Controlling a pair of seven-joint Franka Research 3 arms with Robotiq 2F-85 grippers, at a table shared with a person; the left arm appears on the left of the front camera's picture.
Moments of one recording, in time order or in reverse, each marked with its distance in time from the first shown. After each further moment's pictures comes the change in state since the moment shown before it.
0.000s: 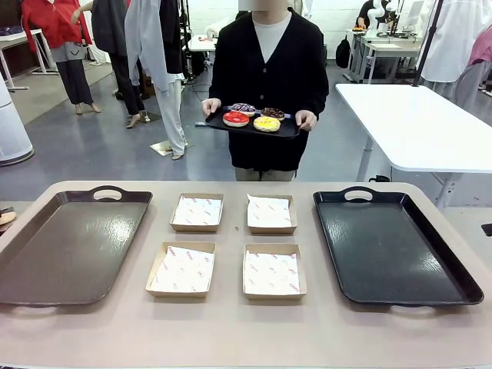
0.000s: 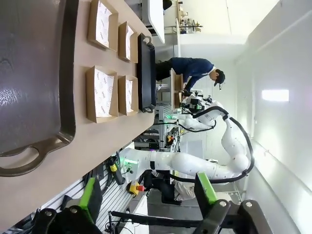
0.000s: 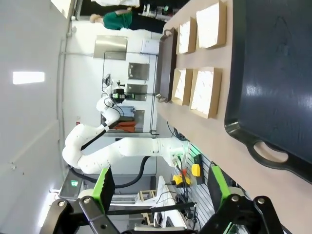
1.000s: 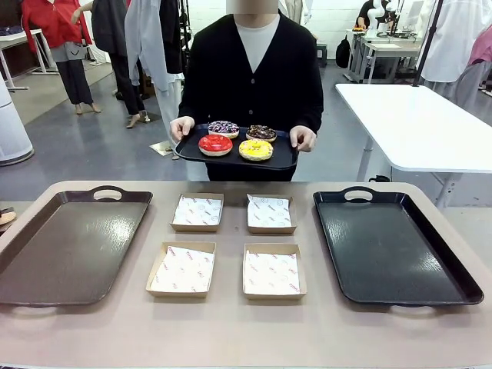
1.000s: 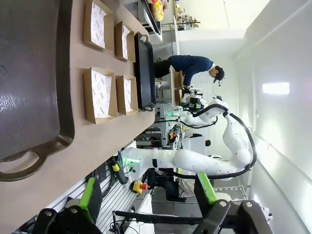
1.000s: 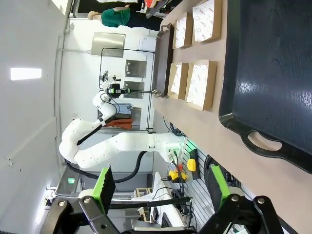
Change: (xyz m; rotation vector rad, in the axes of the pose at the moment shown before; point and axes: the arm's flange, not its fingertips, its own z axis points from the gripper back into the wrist) left arm 0.002 -0.003 0.000 -0.002 0.011 -0.040; right arm -0.012 -0.004 0.010 -0.013 0.007 0.012
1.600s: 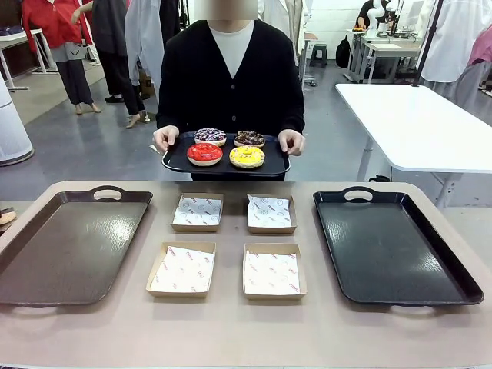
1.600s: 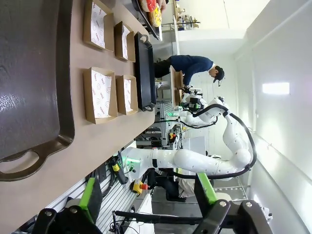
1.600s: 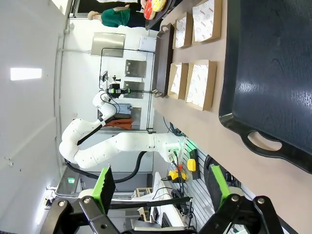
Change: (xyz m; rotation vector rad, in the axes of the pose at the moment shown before) left arm 0.000 0.000 0.000 0.000 0.000 0.000; right arm 0.000 0.000 0.000 0.000 0.000 0.000
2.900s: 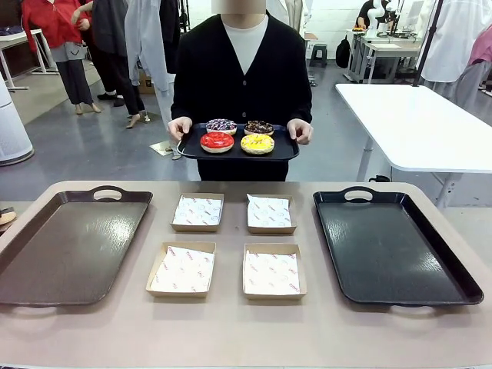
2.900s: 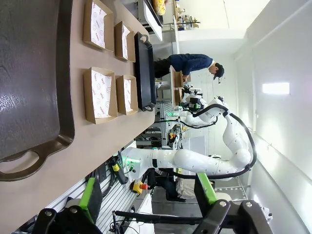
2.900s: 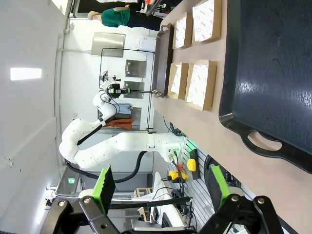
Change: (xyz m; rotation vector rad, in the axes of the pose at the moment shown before) left arm 0.000 0.000 0.000 0.000 0.000 0.000; right arm 0.000 0.000 0.000 0.000 0.000 0.000
